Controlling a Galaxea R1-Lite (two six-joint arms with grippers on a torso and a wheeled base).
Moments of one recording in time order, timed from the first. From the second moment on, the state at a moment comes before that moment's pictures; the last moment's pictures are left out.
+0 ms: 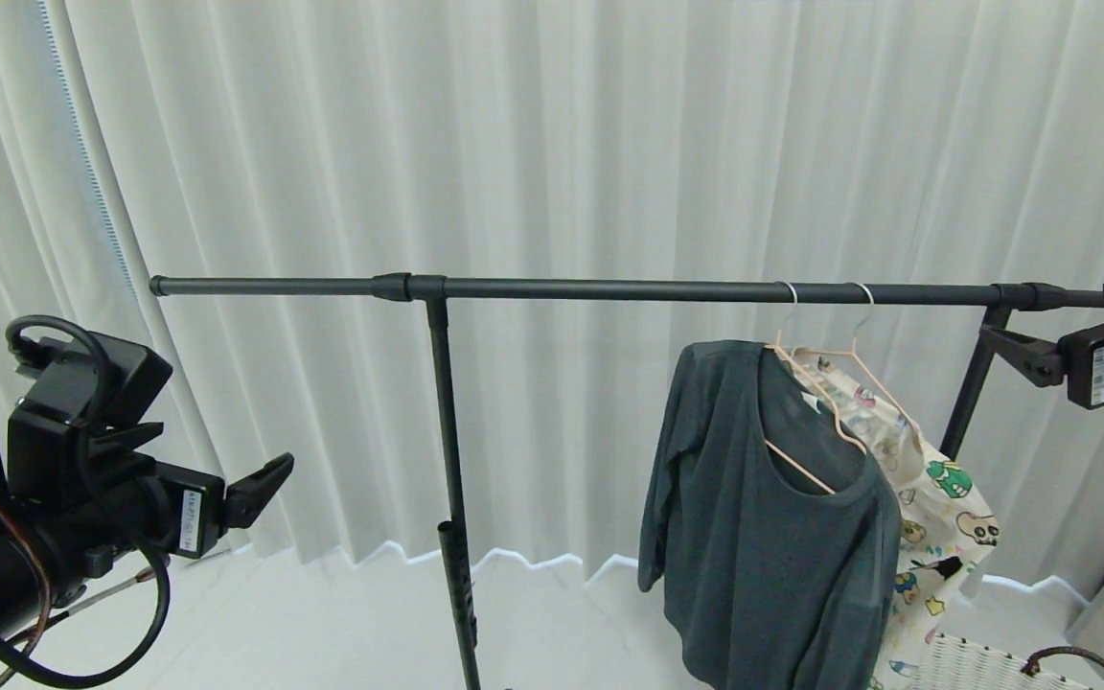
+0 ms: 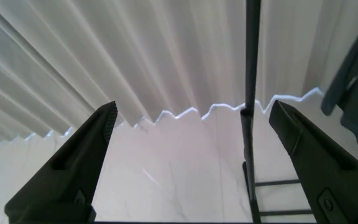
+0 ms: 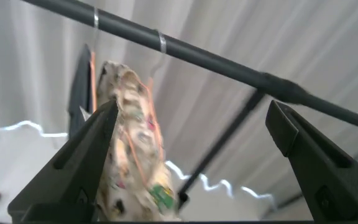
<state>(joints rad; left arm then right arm) -0.13 1.26 -0.46 -0.45 0.12 0.27 0.15 1.29 -0.78 -0.40 -0.07 -0.30</state>
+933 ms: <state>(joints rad) -0.06 1.11 -0.30 -0.45 0.13 0.28 0.05 1.26 -0.56 -0.59 -0.11 -0.39</state>
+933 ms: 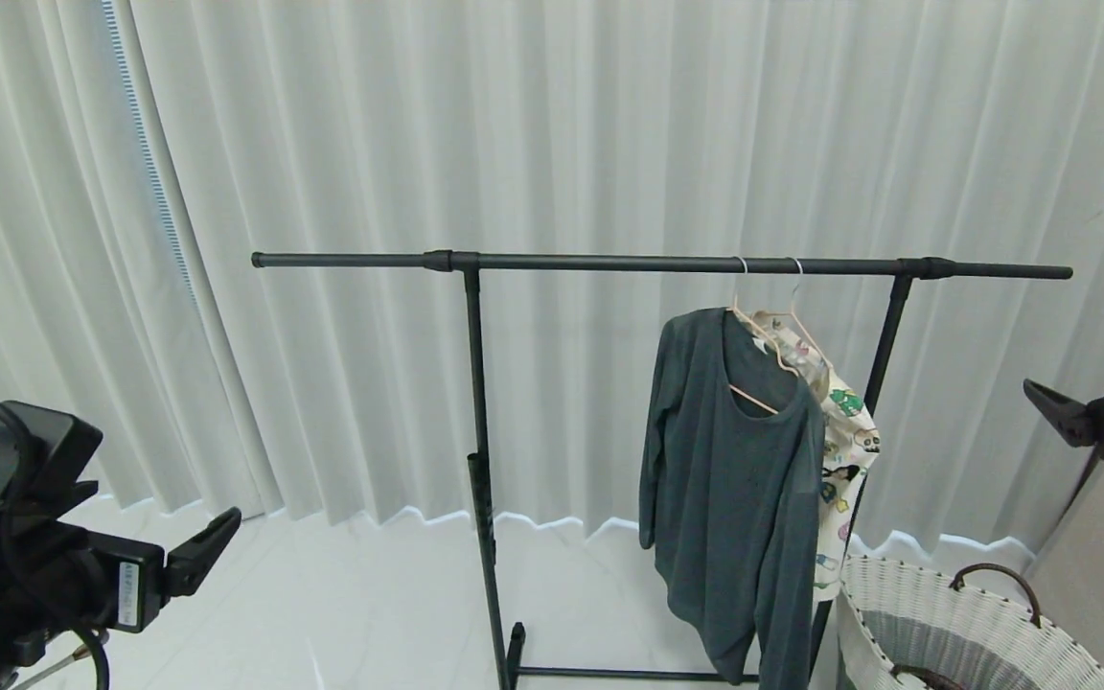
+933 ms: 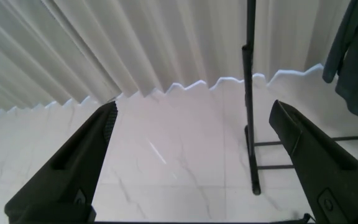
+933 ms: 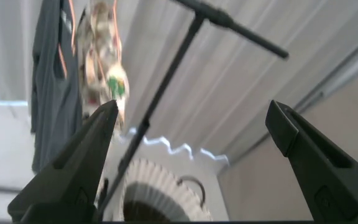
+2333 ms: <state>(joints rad) 0.04 0.08 0.00 -0.07 0.44 0.25 -0.13 0.17 -0.01 -0.13 -0.22 -0.26</state>
